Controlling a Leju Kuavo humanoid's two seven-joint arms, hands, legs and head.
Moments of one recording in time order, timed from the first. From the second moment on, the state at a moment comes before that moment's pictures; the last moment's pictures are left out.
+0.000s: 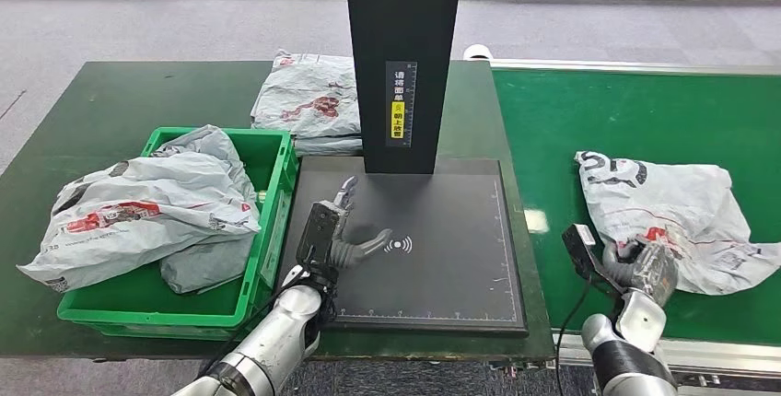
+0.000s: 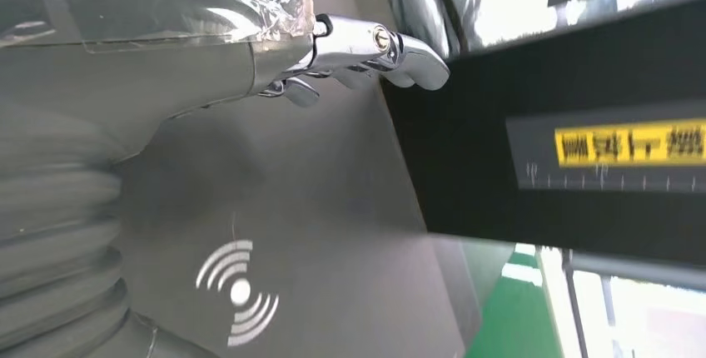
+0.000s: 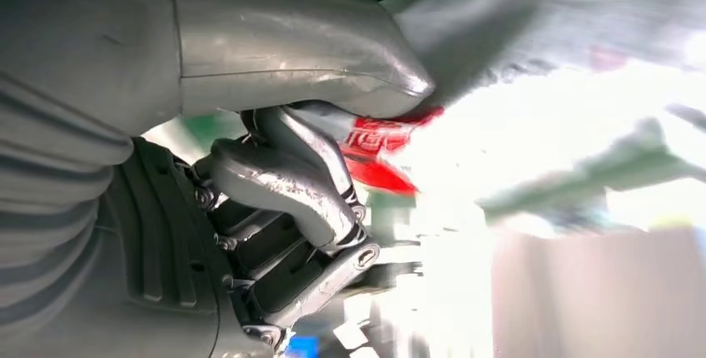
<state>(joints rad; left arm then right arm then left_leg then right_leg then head) -0.49 -0.28 -0.40 -0.61 0.07 0.16 -0.48 -0.38 -0.10 -0.33 -0.61 1.36 -0.67 0.09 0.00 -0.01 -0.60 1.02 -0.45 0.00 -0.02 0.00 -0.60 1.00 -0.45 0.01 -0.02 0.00</state>
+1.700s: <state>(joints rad) -0.47 -0.27 -0.30 -0.79 -0.10 0.30 -0.52 -0.19 0.03 0.08 -1.08 1.05 -0.61 0.02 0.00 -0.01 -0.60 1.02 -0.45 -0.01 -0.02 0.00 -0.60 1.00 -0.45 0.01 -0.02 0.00</state>
